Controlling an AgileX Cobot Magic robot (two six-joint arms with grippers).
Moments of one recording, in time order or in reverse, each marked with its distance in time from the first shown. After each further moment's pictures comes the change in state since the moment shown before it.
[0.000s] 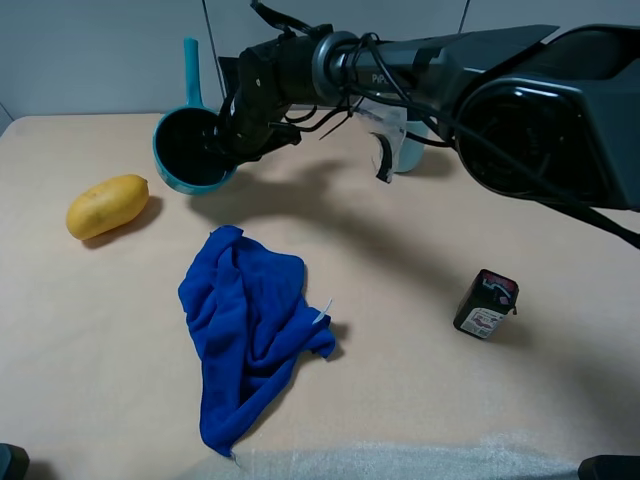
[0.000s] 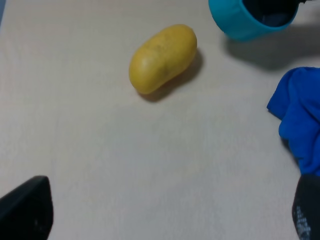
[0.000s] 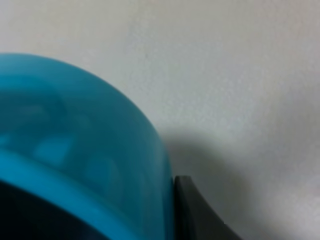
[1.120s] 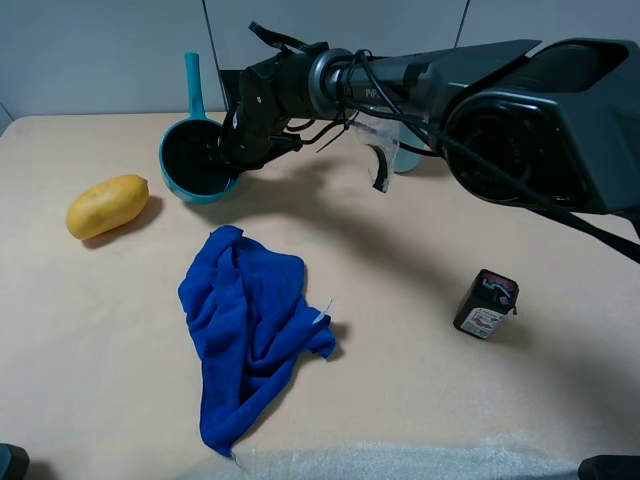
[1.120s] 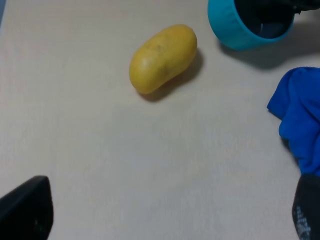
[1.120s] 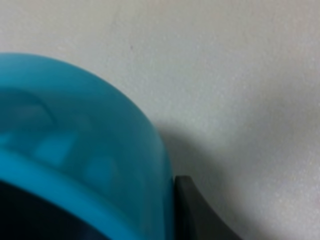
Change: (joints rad) left arm 0.000 0.000 0.000 0.000 0.000 0.000; right arm 0.000 0.034 0.000 -0.027 -0.030 -0.007
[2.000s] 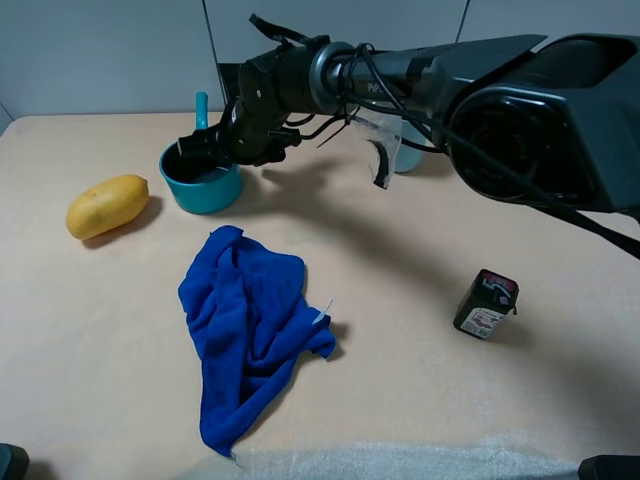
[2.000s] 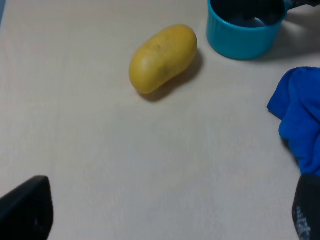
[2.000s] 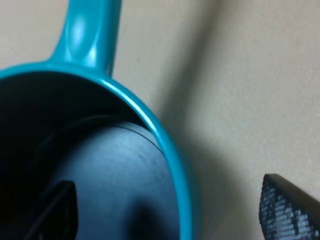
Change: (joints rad) left arm 0.000 0.000 0.000 0.000 0.000 0.000; right arm 0.000 -0.017 -0.003 0.001 0.004 0.000
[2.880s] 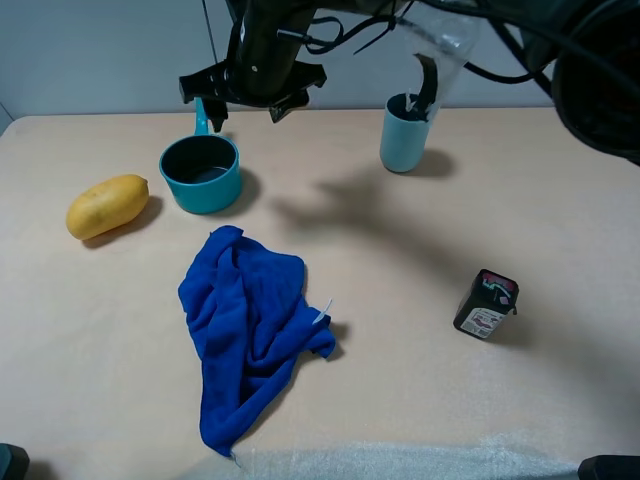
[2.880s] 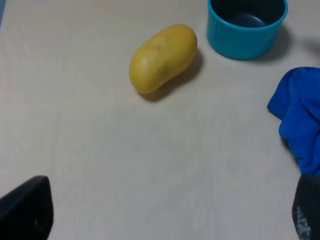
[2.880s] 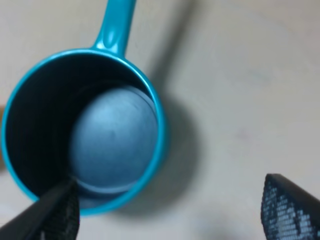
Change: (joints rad) left arm 0.000 0.000 0.000 0.000 0.000 0.000; right arm -0.019 -0.233 0.000 -0.012 0.345 -0.068
